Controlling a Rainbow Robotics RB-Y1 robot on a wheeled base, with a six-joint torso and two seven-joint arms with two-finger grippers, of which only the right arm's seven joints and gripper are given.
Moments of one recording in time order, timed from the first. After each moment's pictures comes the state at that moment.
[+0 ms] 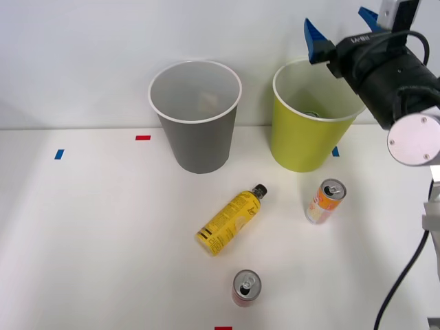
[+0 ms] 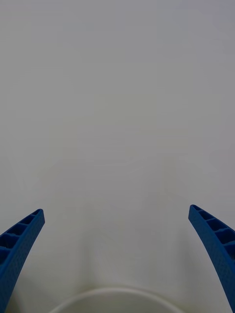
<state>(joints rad) -0.41 -0.34 -0.08 -1.80 -0.78 0.37 2.00</state>
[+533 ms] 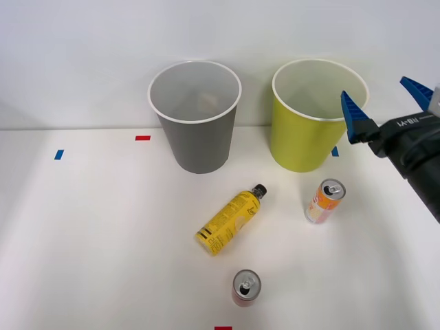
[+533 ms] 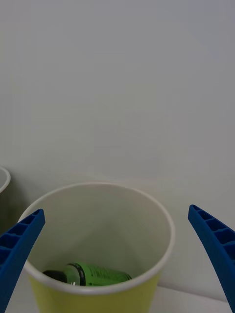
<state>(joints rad) 0.13 -0.39 -0.13 -2.25 -0.82 0.36 1.99</state>
